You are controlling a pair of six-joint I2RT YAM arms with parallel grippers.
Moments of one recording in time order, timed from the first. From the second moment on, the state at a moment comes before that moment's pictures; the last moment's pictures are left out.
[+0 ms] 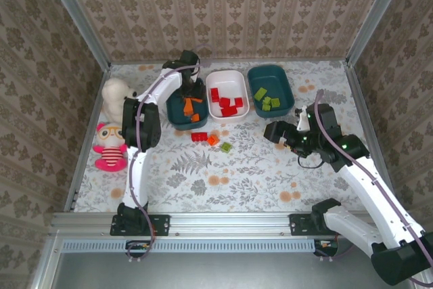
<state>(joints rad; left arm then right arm) -0.38 2.32 2.07 -0.95 0.00 -0.17 0.31 0.91 0.92 -0.81 -0.37 0.74</state>
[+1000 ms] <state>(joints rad) -0.41 1.16 0.99 -0.80 0.04 -0.78 0.78 1.52 1.27 -0.69 -0.15 0.23</state>
